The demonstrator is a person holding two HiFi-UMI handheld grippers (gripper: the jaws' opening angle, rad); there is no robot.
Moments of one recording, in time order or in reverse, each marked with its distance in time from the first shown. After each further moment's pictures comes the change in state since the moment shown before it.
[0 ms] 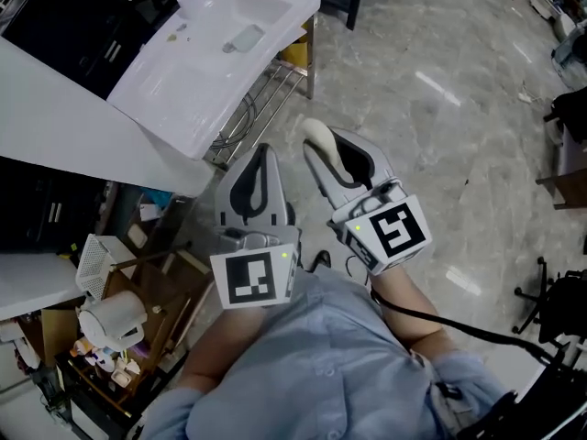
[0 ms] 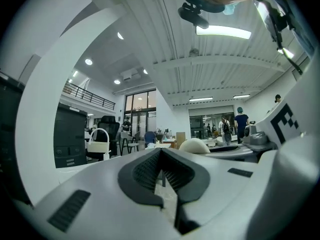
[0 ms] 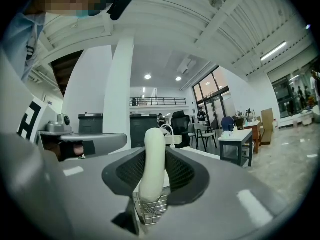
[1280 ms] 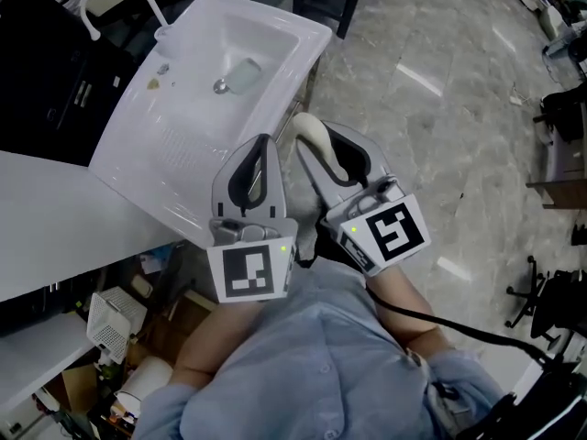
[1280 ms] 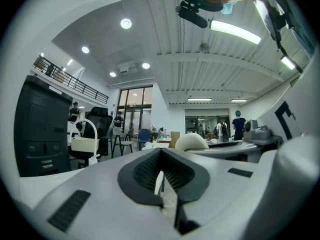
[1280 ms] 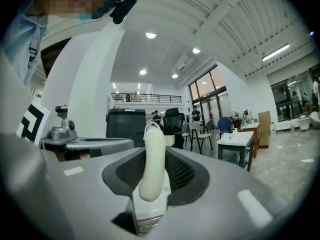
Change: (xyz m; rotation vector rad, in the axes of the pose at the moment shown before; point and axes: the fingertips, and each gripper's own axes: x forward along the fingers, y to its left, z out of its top) left arm 0.215 0.118 -0.007 -0.043 0.020 -0.107; right arm 0.210 -0.104 0.020 -0.024 0.023 -0.069
